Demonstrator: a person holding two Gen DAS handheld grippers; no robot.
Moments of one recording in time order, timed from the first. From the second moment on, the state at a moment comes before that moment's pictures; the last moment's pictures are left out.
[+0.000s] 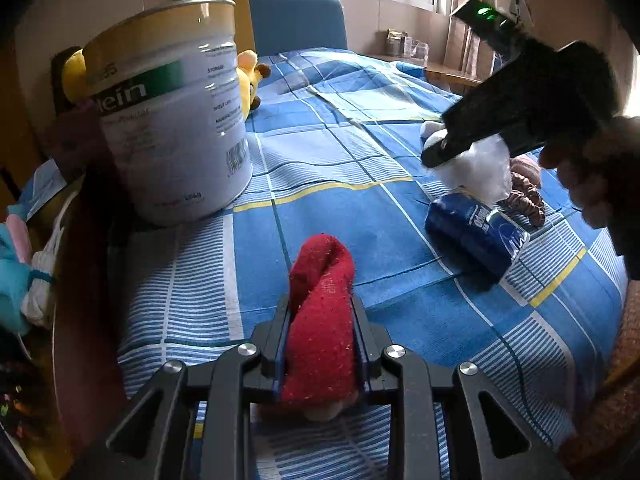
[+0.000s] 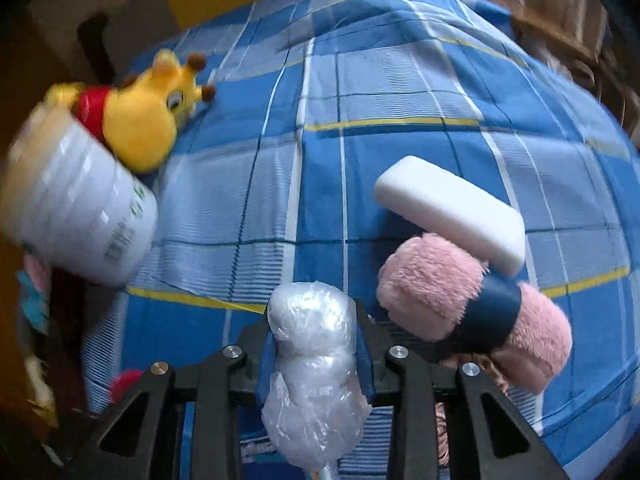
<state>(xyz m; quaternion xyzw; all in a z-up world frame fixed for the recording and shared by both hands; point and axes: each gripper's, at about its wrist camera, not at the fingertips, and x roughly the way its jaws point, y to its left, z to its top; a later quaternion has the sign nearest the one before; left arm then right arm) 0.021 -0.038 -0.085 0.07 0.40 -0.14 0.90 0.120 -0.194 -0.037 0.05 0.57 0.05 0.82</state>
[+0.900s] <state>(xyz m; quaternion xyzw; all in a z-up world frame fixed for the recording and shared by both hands) 0.022 -0.035 -0.084 0.06 0.40 -0.15 0.90 0.106 -0.177 -0.051 -0.02 0.58 0.05 0.81</state>
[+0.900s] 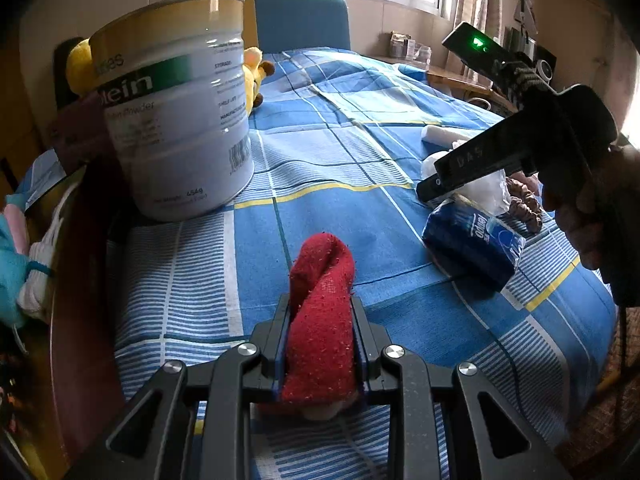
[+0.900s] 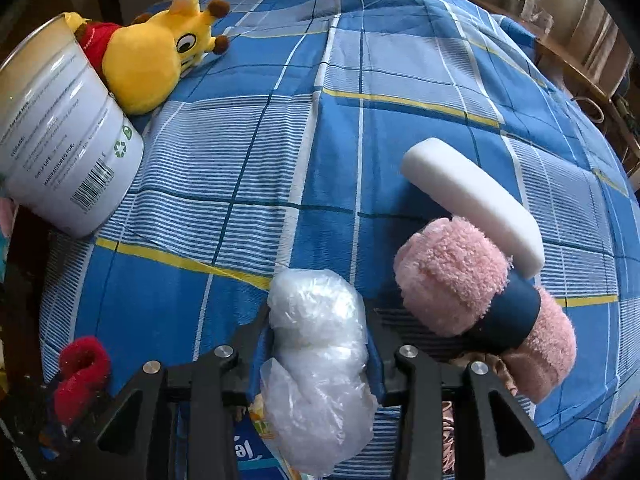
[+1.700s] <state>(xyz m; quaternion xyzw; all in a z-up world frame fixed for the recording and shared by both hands) 0.009 -0.027 -0.044 0.04 0.41 -0.14 0.90 0.106 -0.173 -0.051 -0.05 0.57 0.05 0.82</state>
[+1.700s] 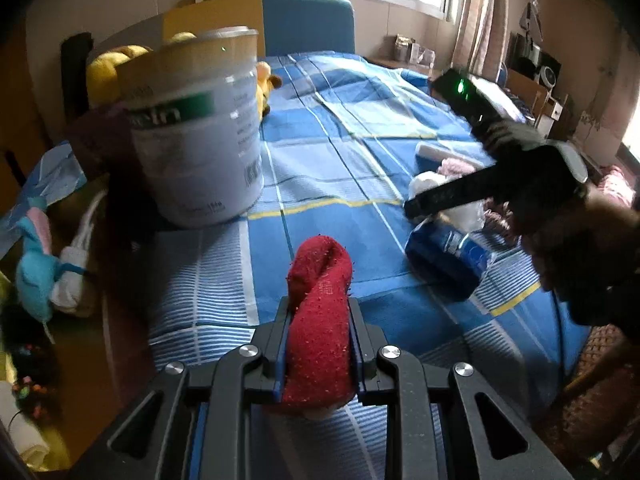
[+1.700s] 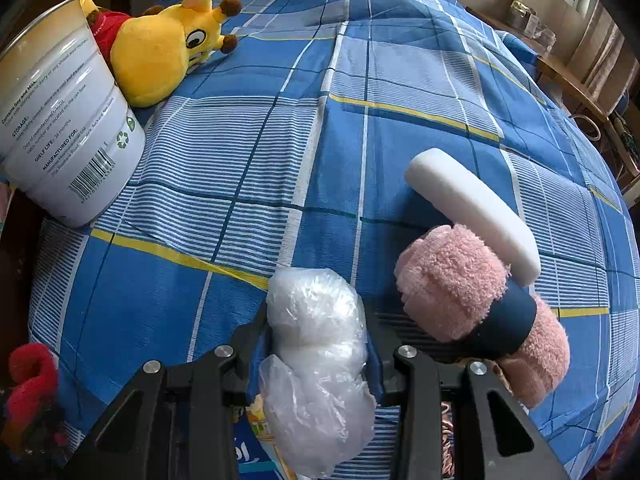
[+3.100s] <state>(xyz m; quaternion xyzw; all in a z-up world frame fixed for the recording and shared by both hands) -0.011 0.163 -0.018 -0.08 0.40 0.06 0.91 0.100 -0.158 -0.050 -0.10 0.55 0.05 0.83</state>
